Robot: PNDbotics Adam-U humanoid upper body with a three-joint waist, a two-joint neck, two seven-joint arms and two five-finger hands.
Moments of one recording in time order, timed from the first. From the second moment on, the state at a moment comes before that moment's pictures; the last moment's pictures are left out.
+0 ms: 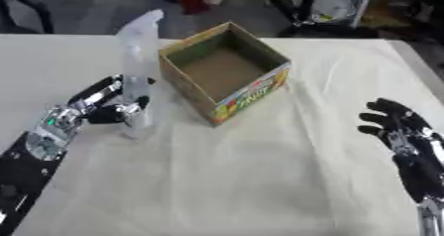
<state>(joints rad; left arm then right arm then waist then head) -0.72 0.24 -0.14 -0.95 -0.43 -0.42 -0.41 -0.04 -0.11 -0.31 -1.77 -0.19 -0.15 0.45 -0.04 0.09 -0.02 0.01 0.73</state>
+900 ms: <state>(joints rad) -0.86 0.31 -0.13 -0.98 -0.06 -0.45 -0.34 -0.05 -0.11 -0.29 -1.76 -0.20 -0.15 0.48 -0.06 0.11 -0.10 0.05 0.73</state>
